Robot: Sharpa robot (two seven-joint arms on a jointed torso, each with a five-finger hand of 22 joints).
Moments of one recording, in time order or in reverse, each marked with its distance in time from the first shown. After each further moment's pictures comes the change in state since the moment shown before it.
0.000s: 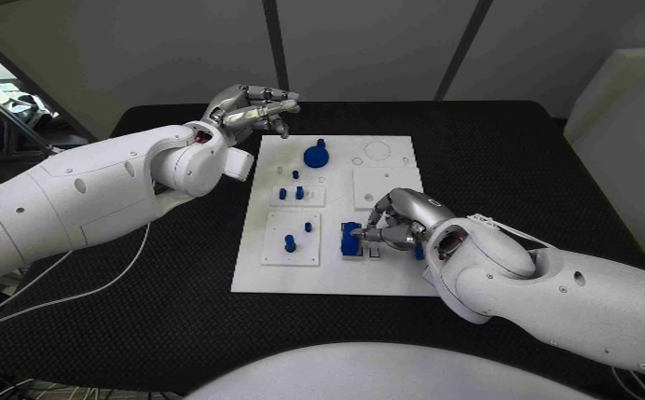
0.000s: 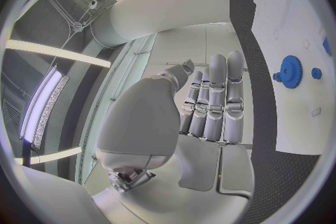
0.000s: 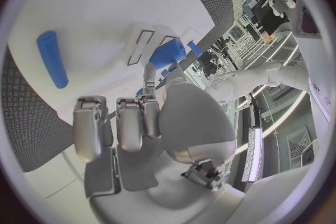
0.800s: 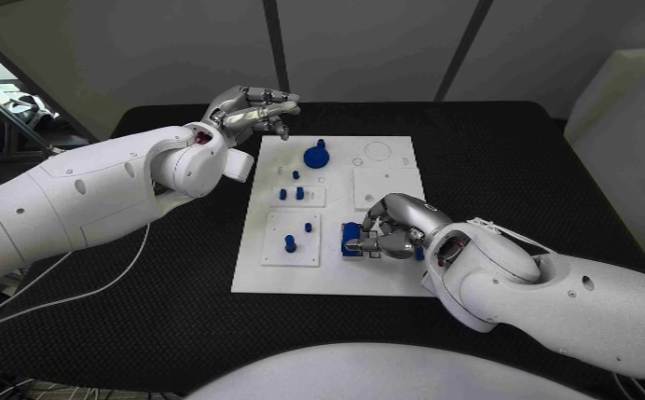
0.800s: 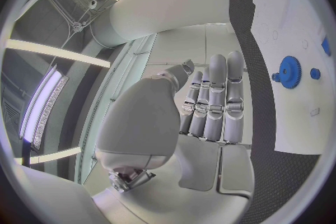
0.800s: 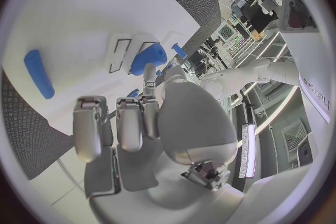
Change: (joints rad) left arm 0.000 -0.001 -0.002 0.000 0.000 0.004 -0.003; left_hand 0.000 0.000 0.000 0.000 0.000 0.000 0.000 0.000 0.000 -0.004 0.004 0.000 0.000 0.000 0.000 0.000 0.000 0.000 0.000 0.000 -0.004 0.000; right arm -0.002 -0.016 -0.002 0.038 0.042 0.012 0.067; right_hand 0.010 0.005 -0.003 0.003 0.000 0.000 0.000 0.005 0.008 0.002 -0.002 0.000 0.005 0.000 0.000 0.000 0.000 0.000 0.000 0.000 0.000 0.000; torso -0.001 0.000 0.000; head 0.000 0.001
